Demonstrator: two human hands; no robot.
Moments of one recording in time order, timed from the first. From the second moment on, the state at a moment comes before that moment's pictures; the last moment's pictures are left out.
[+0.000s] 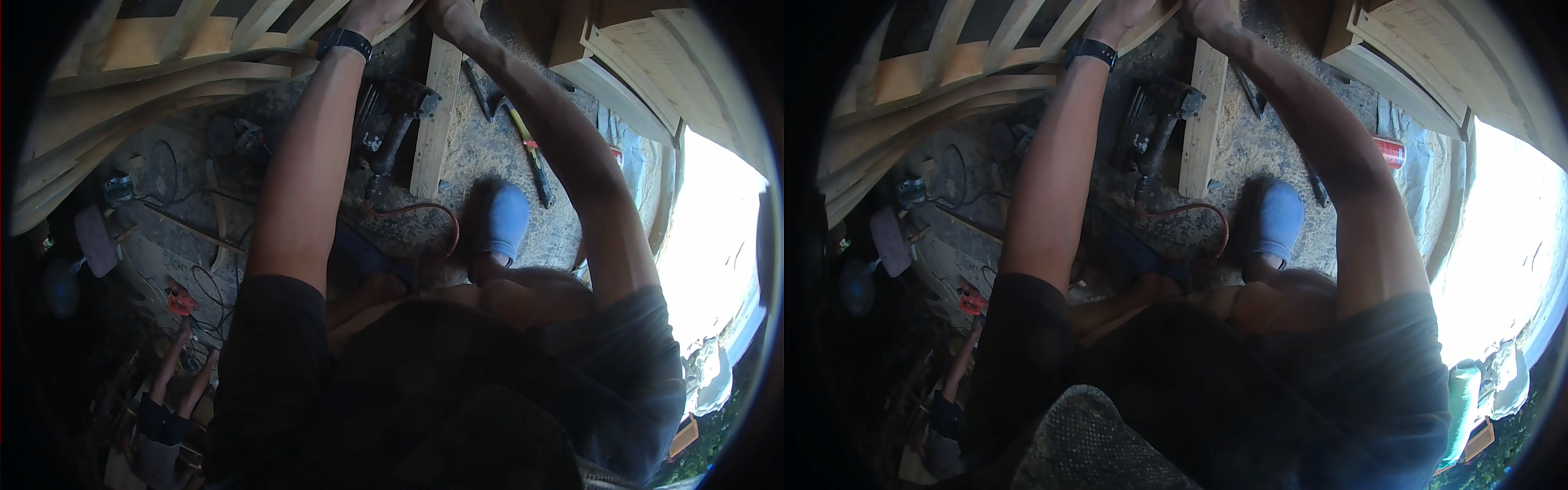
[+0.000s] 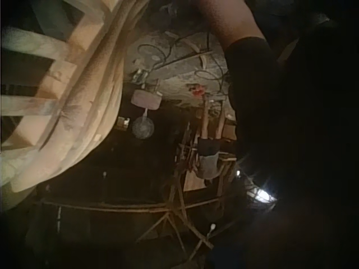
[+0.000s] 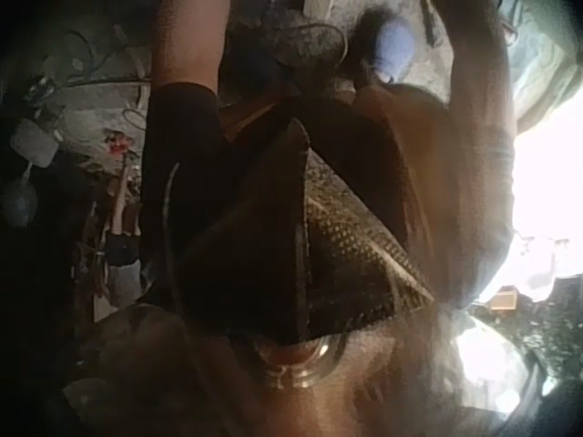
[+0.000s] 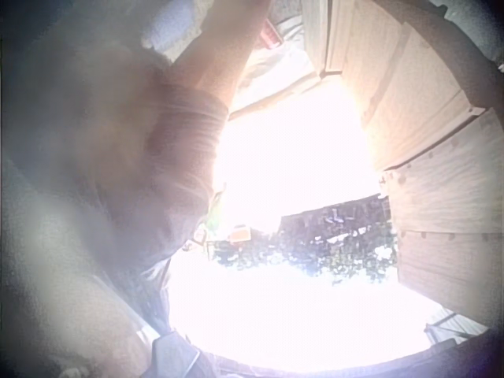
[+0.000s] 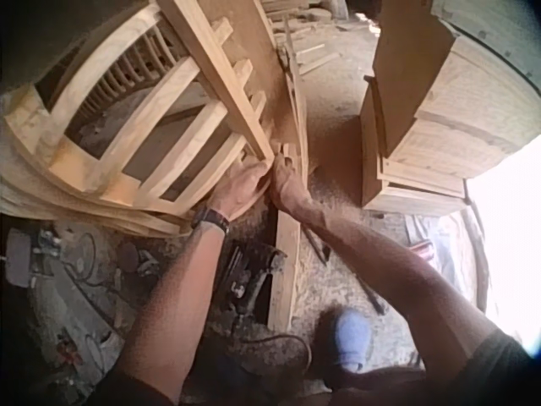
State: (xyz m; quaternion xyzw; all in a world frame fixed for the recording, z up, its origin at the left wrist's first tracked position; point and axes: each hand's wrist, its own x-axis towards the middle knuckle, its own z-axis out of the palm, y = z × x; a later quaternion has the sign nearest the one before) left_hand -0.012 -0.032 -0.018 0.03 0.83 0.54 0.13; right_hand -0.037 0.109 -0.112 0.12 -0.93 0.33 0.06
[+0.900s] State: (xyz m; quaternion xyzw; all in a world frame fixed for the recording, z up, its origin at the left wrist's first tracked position) left_hand -0.008 -0.021 -0.024 0.02 0.84 0.55 -0.03; right_hand -0.025 0.108 -0.120 0.13 -0.87 0.48 0.07
